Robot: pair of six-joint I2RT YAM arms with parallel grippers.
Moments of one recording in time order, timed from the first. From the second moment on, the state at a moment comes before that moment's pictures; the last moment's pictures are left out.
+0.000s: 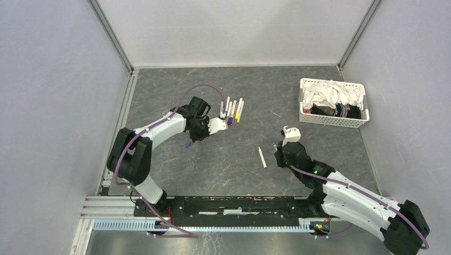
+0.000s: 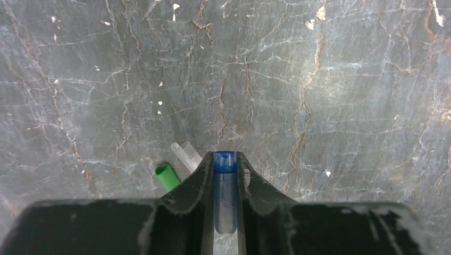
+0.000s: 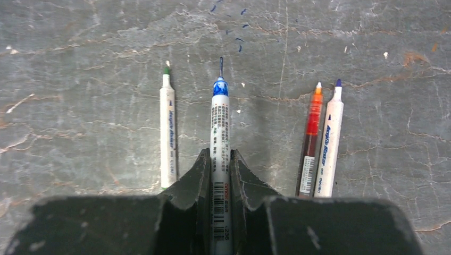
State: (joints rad) left arm -0.47 1.65 1.04 -0.63 0.21 0.89; right arm 0.78 0.78 0.33 -0.23 0.40 0.43
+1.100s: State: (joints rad) left arm -0.37 1.38 1.46 -0.69 0.19 0.57; right arm 0.74 0.92 0.57 -0.27 0.36 0.38
